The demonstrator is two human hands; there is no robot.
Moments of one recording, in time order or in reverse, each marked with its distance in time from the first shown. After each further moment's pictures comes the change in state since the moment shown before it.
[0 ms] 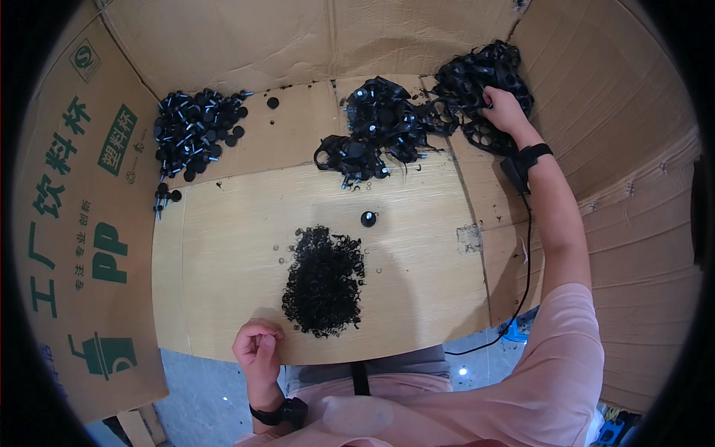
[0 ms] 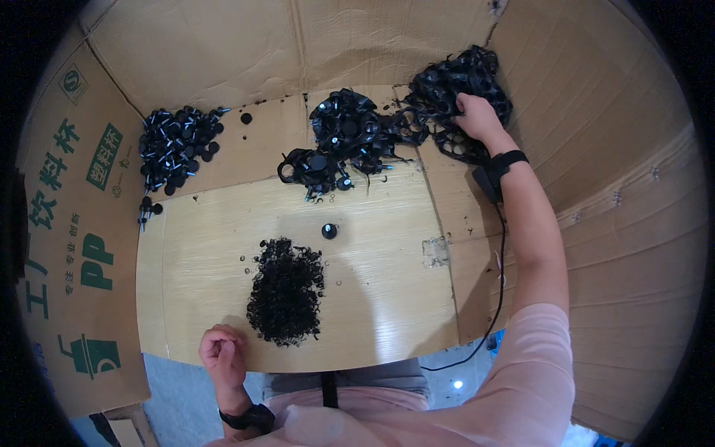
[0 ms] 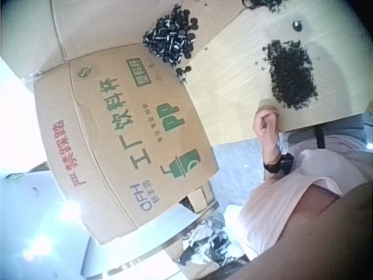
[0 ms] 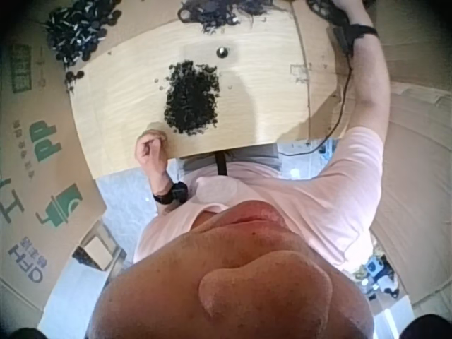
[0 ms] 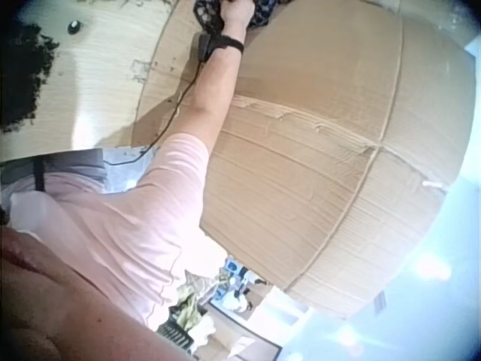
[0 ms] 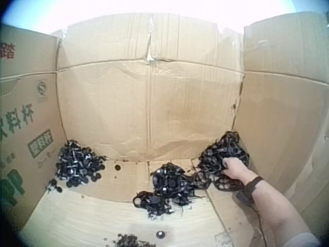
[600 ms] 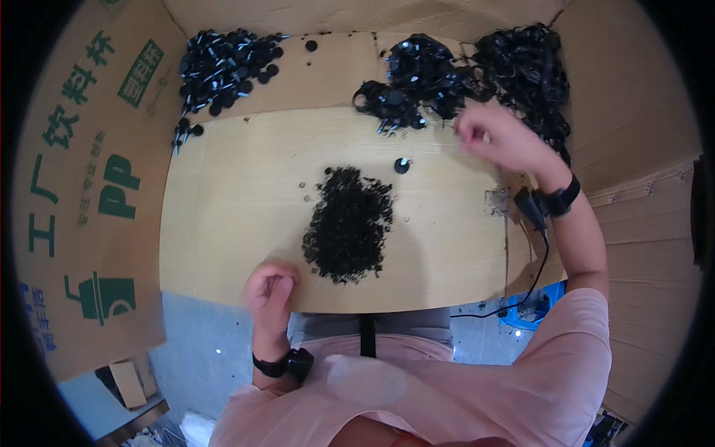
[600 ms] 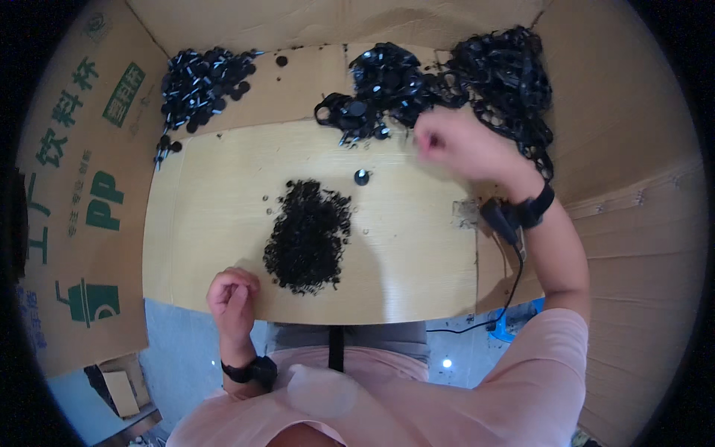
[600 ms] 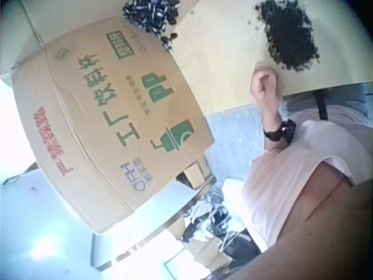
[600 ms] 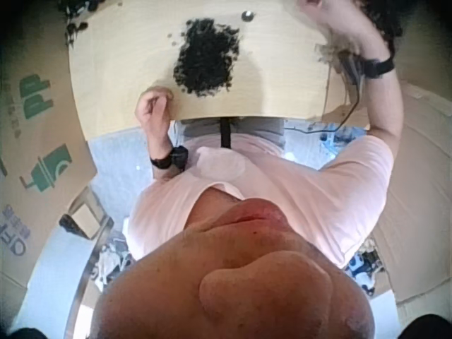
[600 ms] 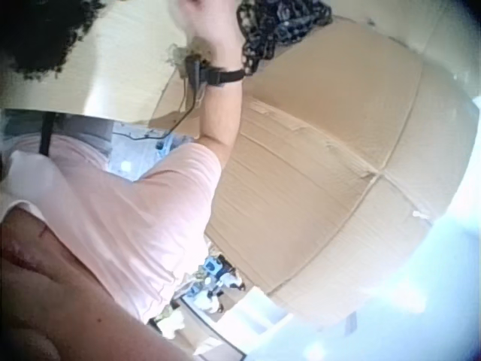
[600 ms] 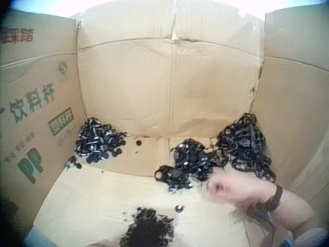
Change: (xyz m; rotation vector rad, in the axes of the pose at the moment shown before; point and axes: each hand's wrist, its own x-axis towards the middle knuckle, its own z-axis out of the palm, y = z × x) left_hand -0.003 -0.001 -0.006 0.077 -0.007 -0.040; right_hand -0.088 -0.174 -0.059 0.631 -0.361 -0.527
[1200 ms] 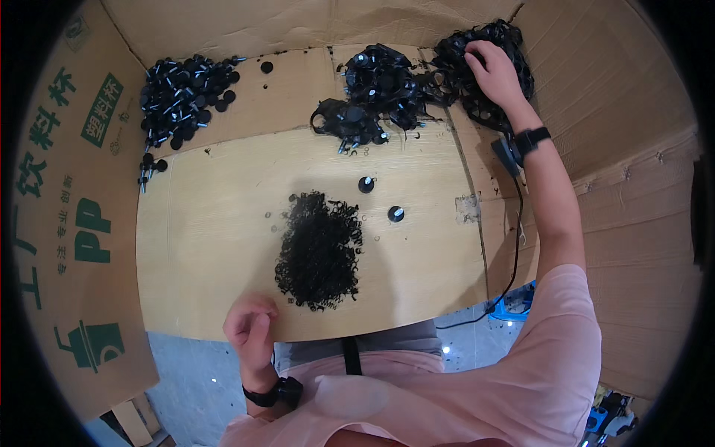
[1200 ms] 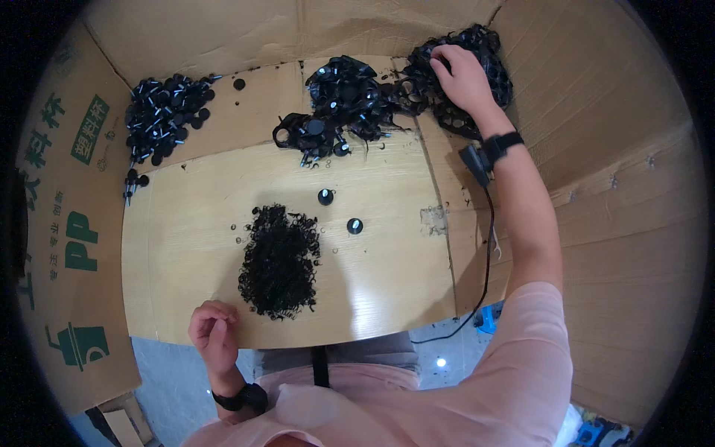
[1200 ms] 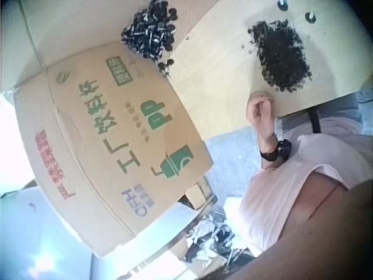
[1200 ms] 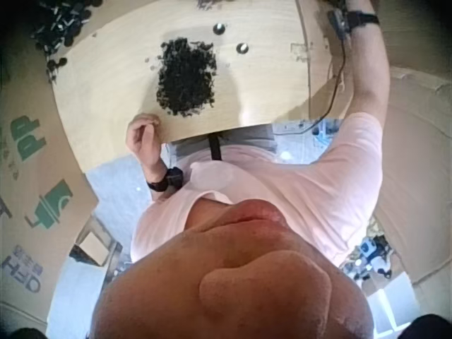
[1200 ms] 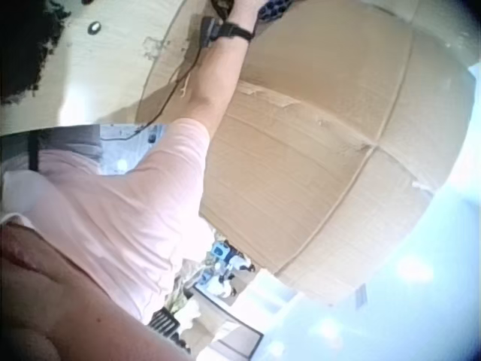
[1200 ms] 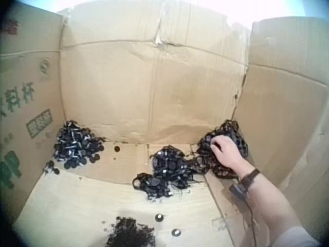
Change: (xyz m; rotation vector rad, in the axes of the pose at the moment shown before) left_hand 0.005 0.000 0.003 -0.081 -0.050 0.076; right_hand 0.009 0.125 -0.077 -0.632 0.598 0.241
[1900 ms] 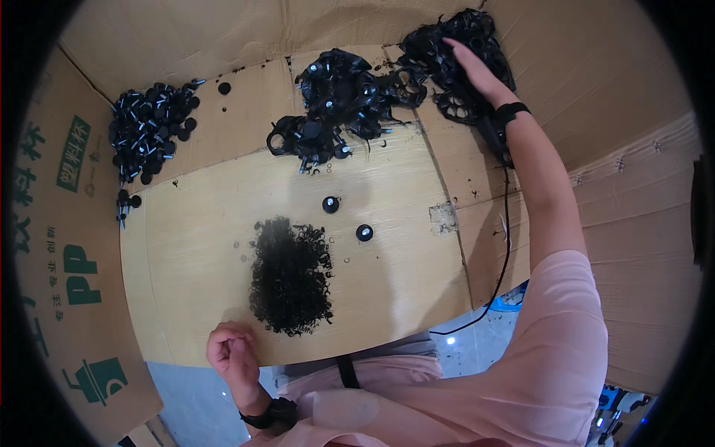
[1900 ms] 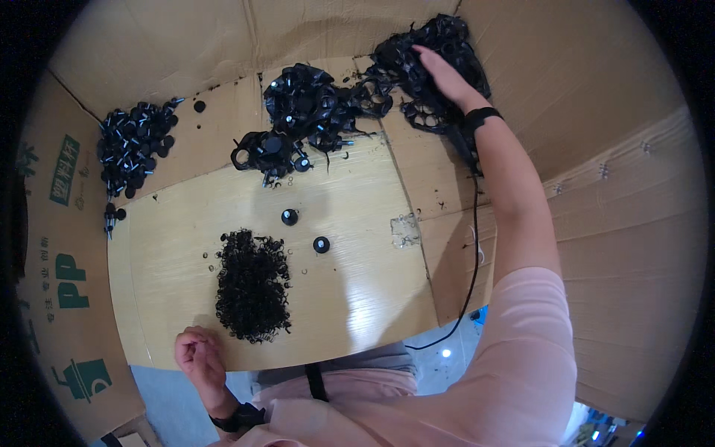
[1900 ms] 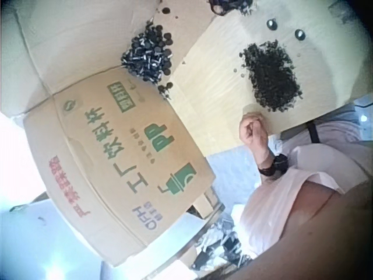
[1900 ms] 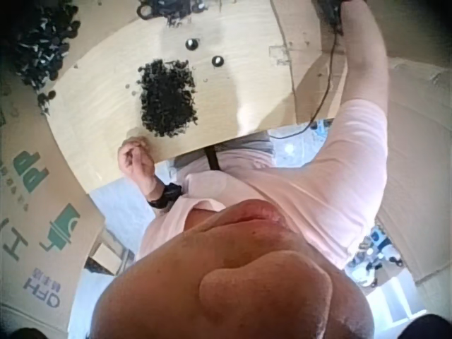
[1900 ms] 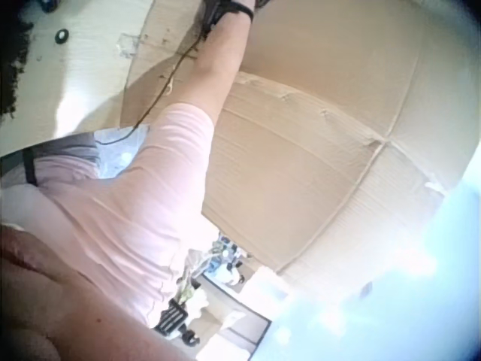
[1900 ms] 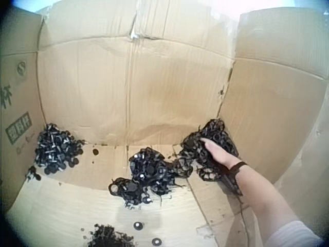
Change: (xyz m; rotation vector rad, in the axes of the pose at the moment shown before) left_hand 0.002 0.000 0.007 -0.003 0.090 -0.070; right_hand -0.013 0.109 0.056 0.752 -0.251 0.234
